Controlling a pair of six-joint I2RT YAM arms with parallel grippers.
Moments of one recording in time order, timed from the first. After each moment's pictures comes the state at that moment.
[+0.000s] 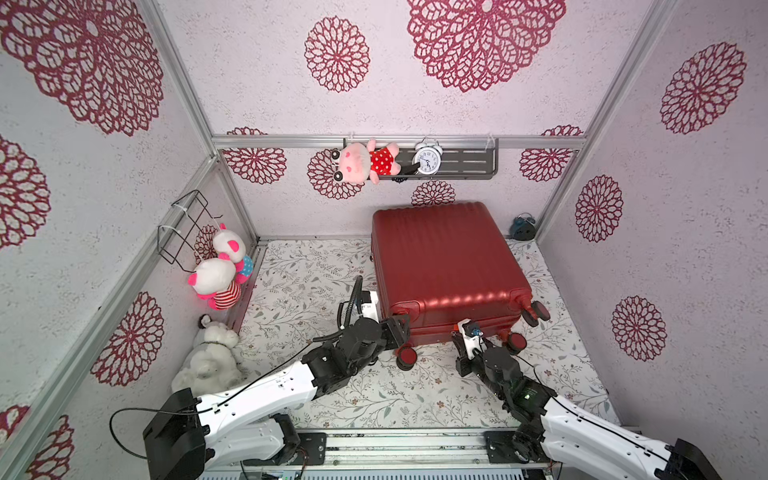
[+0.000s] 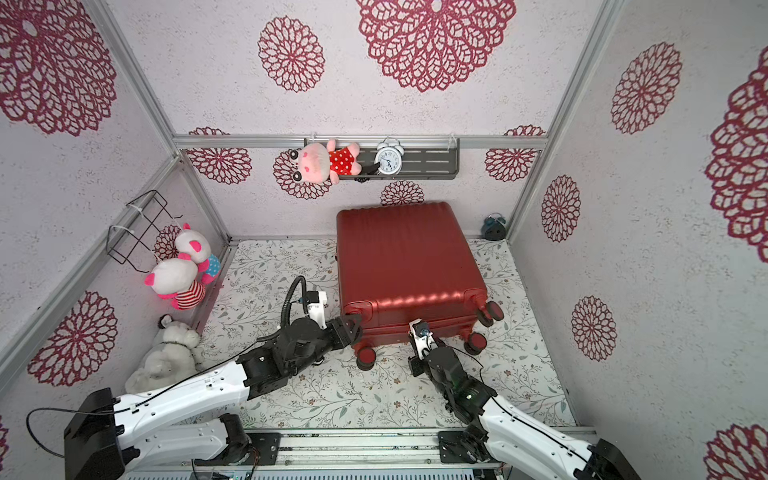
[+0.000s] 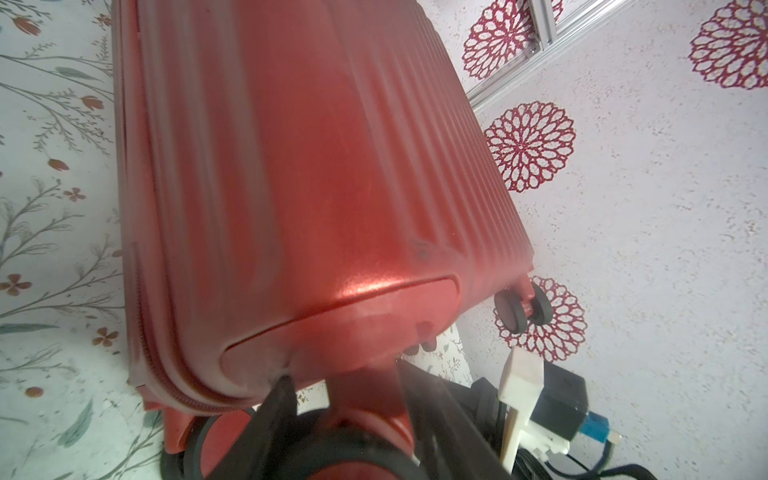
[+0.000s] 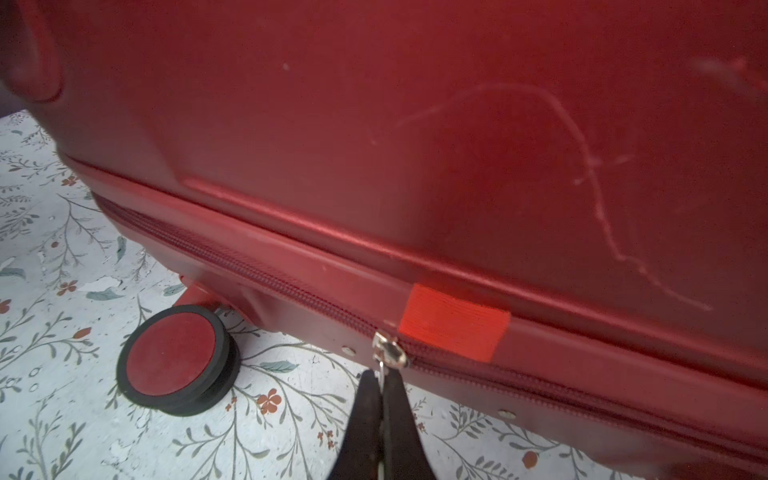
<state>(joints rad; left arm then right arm) -0.99 1.17 0.73 0.08 -0.26 -0.99 0.81 0.75 0.20 0.16 0.28 0.11</state>
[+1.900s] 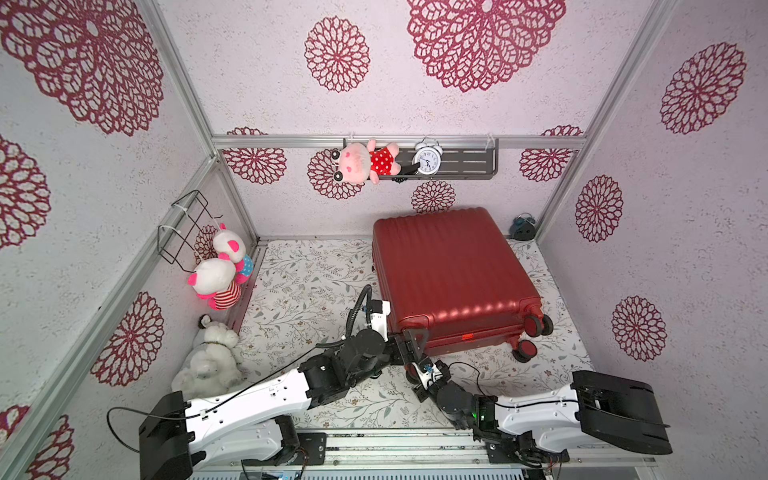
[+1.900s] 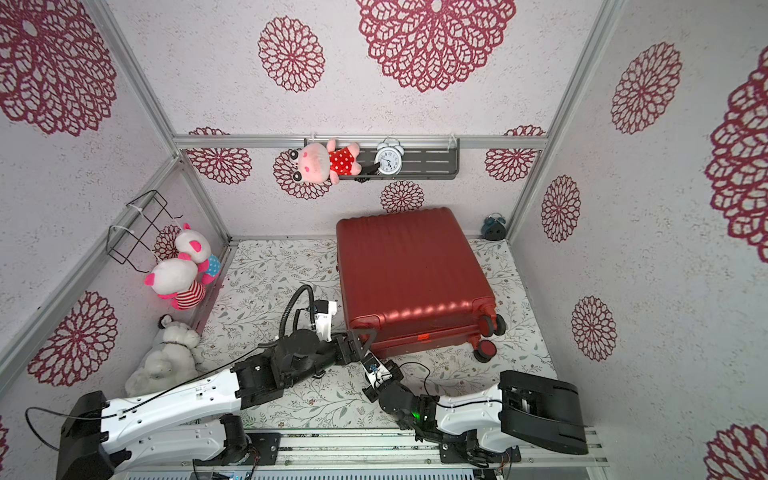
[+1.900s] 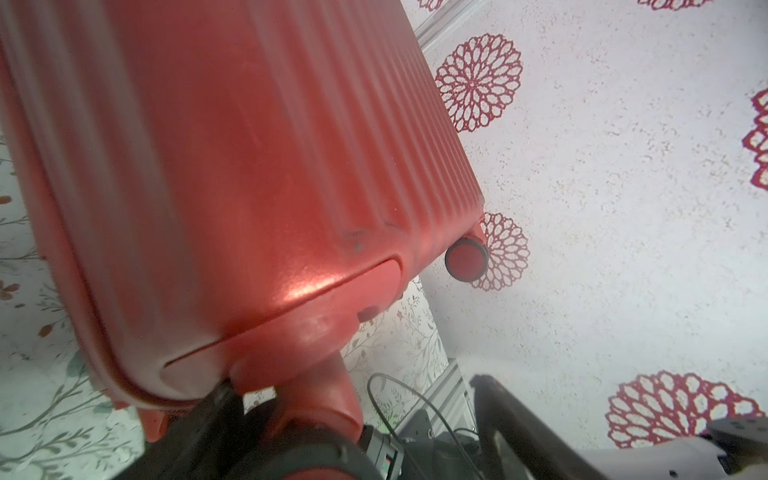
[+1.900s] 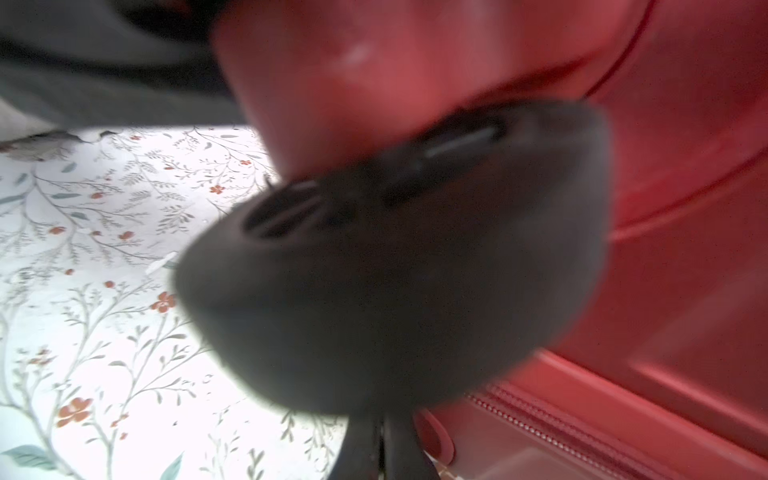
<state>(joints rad) -1.08 1.05 0.72 0.01 -0.22 -0.98 1.41 1.33 0.27 0.76 0.75 0.09</state>
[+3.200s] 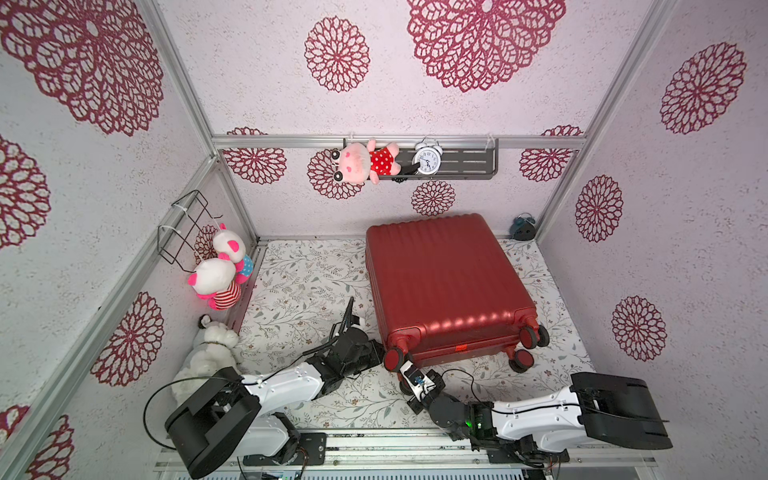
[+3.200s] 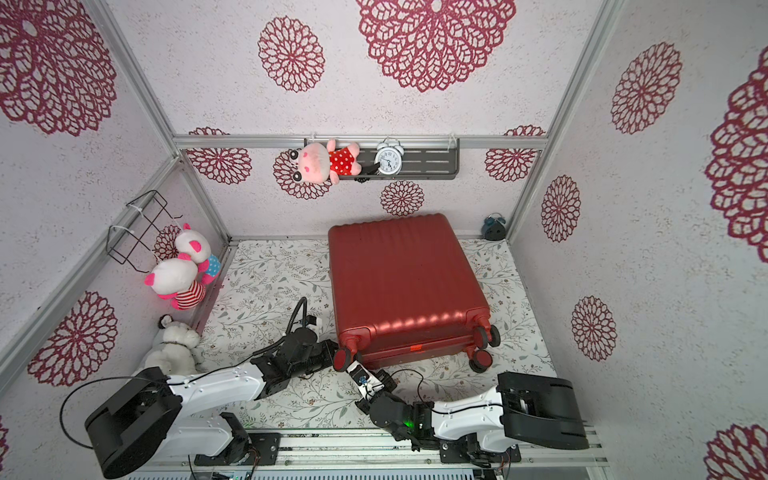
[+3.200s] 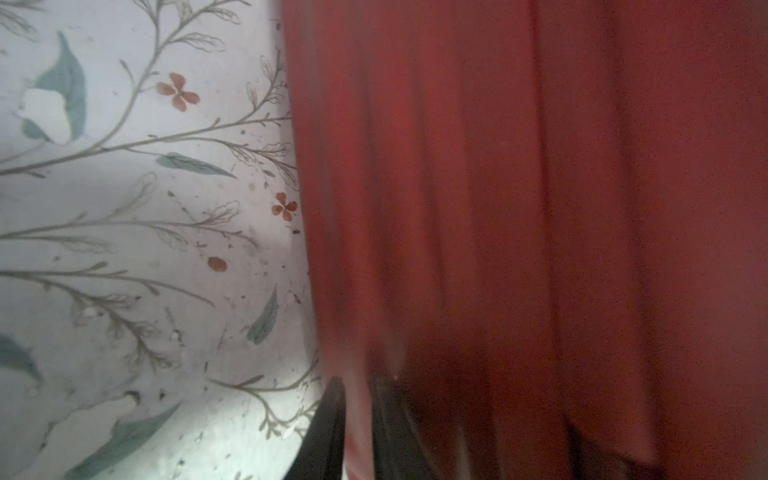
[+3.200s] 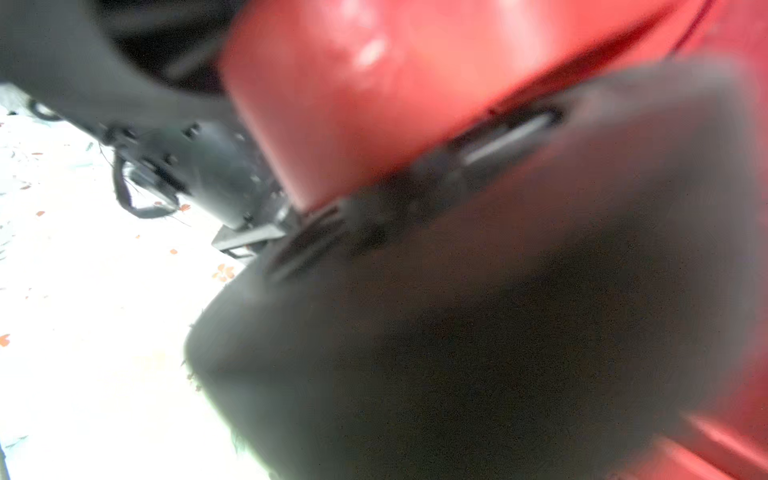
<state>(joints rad) -0.77 1.35 0.42 0.27 0.04 -1.05 1.51 1.34 0.33 0.65 0.79 0.07</state>
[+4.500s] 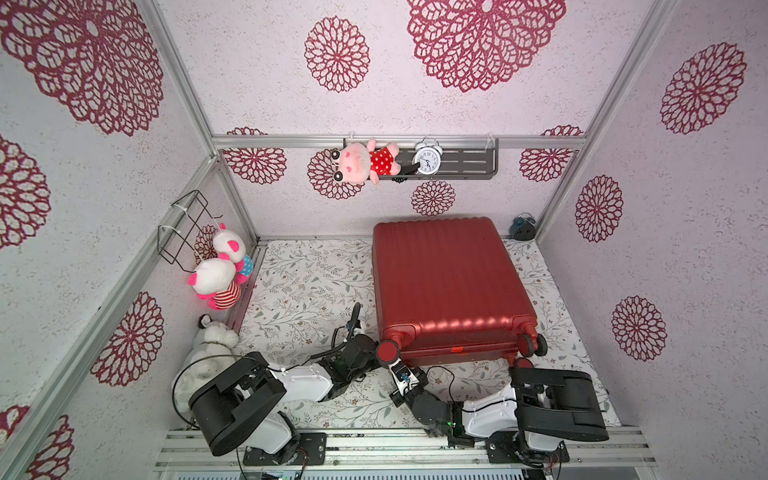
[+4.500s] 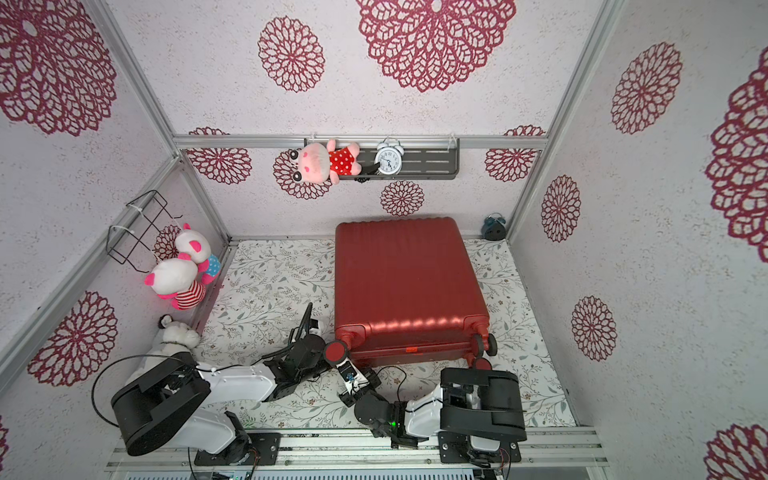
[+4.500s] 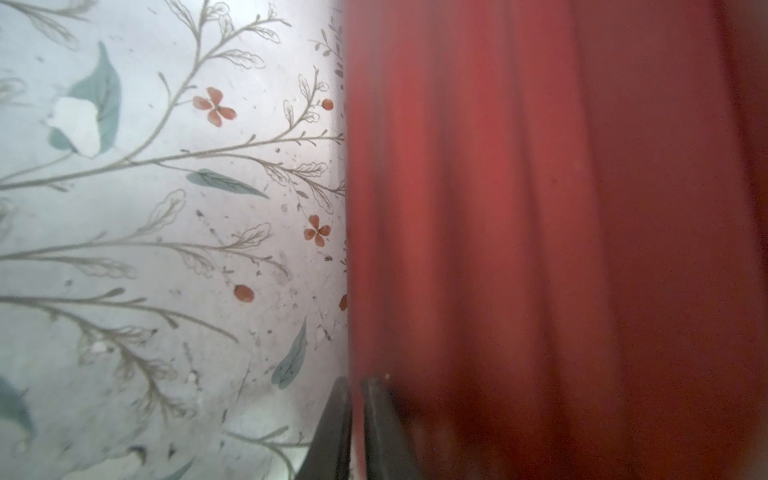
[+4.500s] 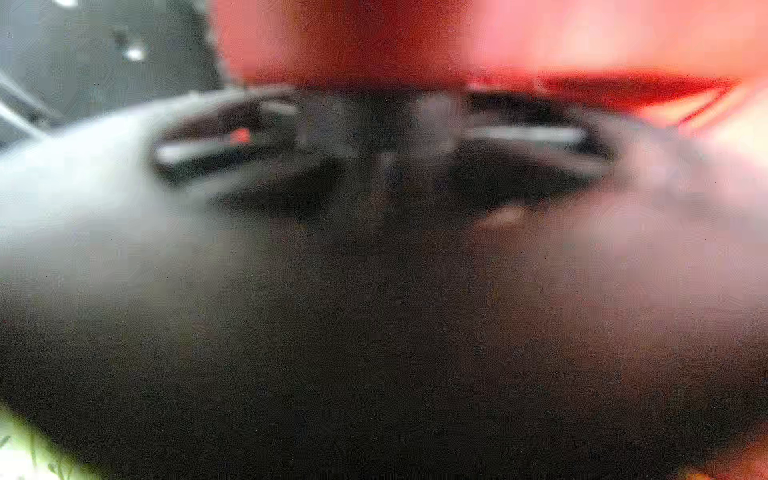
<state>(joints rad) -0.84 1.47 0.38 0.45 -0.11 -1.08 1.49 1.68 0.43 1.04 0.87 0.06</state>
